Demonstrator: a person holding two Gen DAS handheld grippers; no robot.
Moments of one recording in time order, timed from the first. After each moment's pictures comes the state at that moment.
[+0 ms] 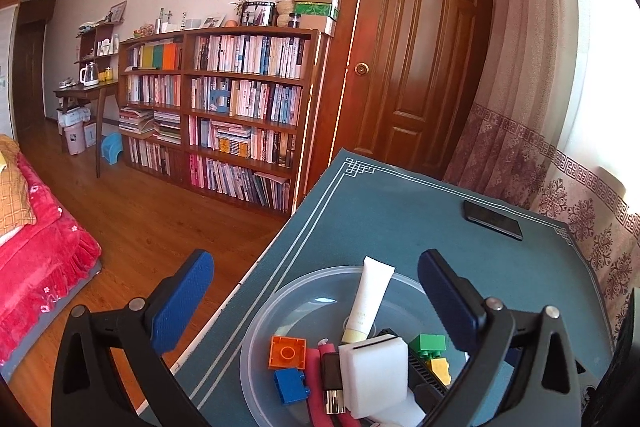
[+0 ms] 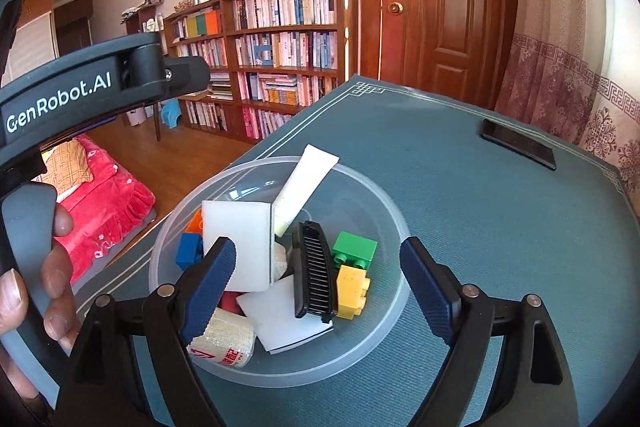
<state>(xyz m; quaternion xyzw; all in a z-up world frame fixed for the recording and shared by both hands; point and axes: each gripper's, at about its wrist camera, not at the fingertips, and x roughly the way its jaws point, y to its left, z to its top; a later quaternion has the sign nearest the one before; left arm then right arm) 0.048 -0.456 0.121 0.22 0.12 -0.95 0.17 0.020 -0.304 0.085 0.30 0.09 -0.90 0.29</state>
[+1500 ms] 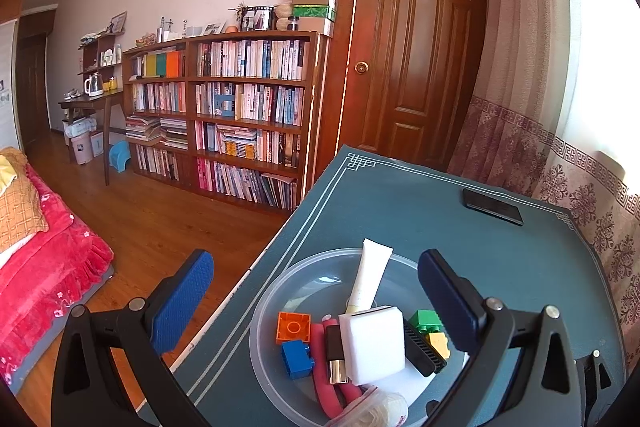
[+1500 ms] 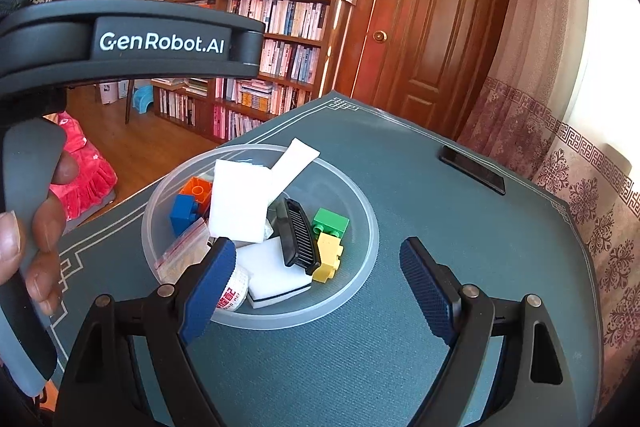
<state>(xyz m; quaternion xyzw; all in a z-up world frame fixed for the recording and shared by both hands) 0.072 -0.437 0.123 0.22 0.10 -0.95 0.17 0.077 -0.302 0.083 0.26 0.17 -0.92 0.23</state>
